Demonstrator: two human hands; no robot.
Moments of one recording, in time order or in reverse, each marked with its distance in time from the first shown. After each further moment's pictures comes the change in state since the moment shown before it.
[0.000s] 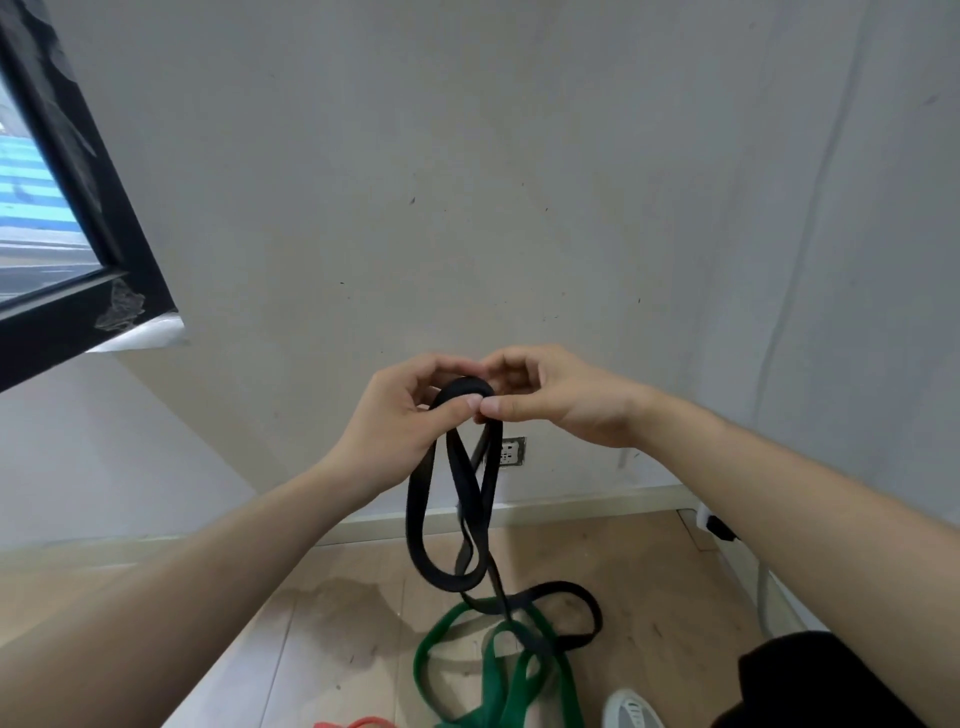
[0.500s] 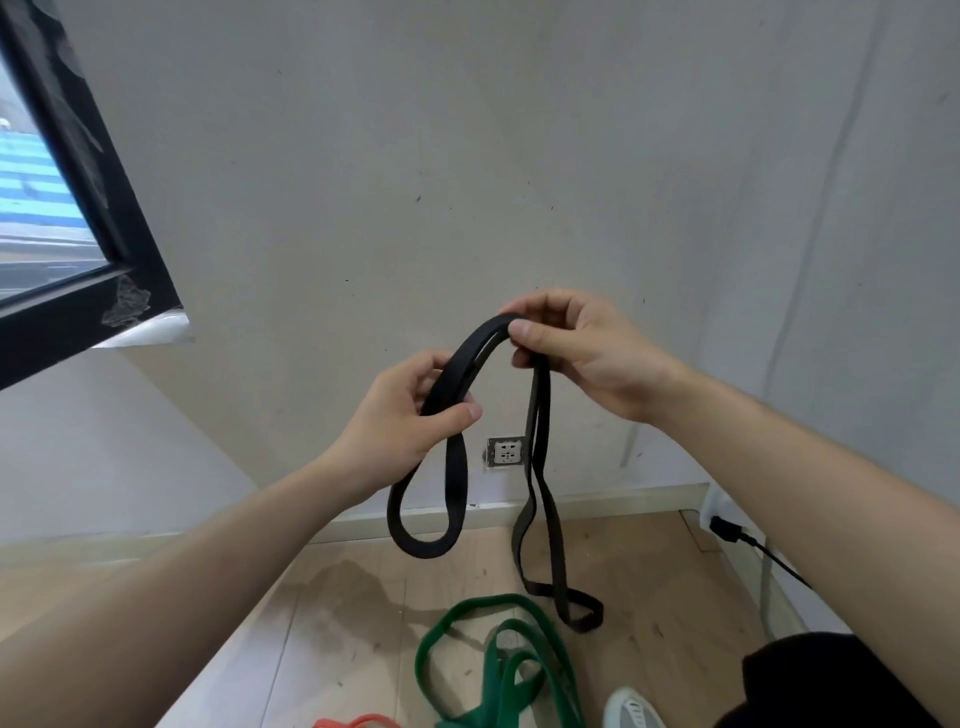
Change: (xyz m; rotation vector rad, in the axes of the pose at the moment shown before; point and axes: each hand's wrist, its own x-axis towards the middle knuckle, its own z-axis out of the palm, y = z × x) left_hand -0.002 -0.001 -0.007 -0.007 -0.059 -0.088; right_hand -0.001 -0.027 -0.009 0.172 0.310 -0.143
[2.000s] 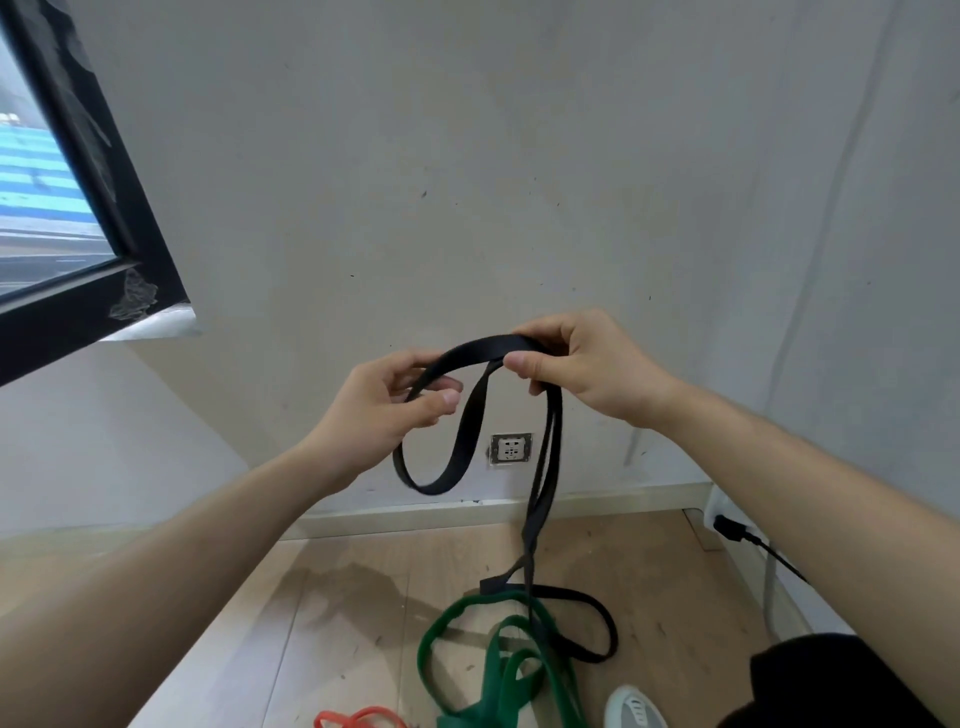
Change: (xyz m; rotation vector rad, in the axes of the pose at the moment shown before) left_hand 0.003 -0.014 -0.020 -0.091 0.026 -0.067; right_hand -0.008 0.006 -0.001 -0.512 -0.037 -0.058
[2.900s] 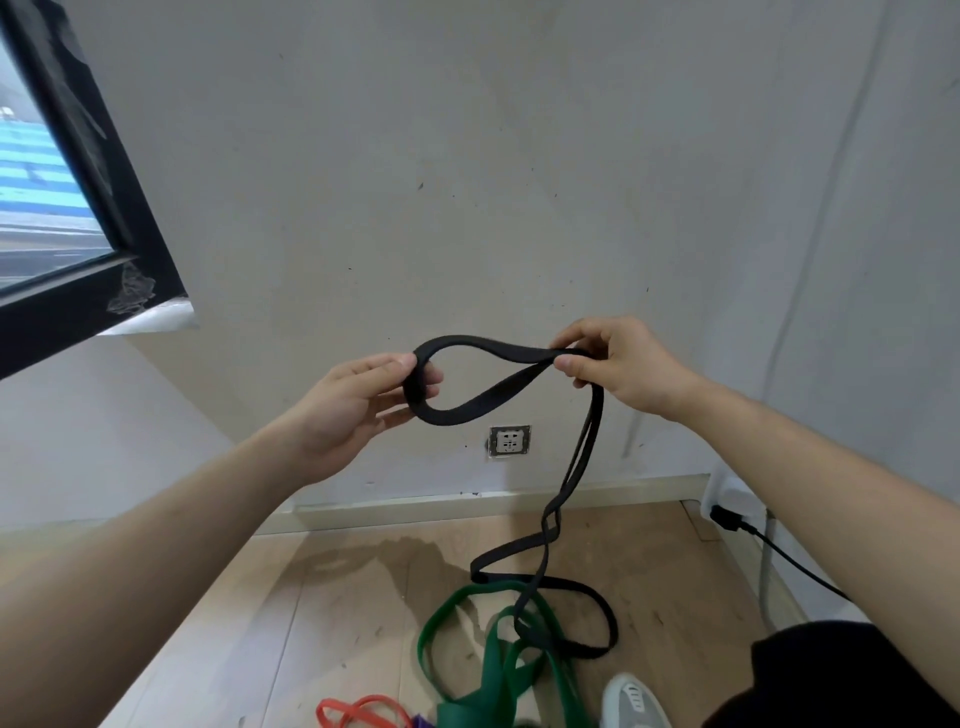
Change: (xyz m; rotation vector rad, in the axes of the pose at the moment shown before) left_hand 0.008 -0.015 -0.022 -0.352 -0.065 -0.251; right_hand -0.004 0.048 -0.024 -0.198 0.100 0.106
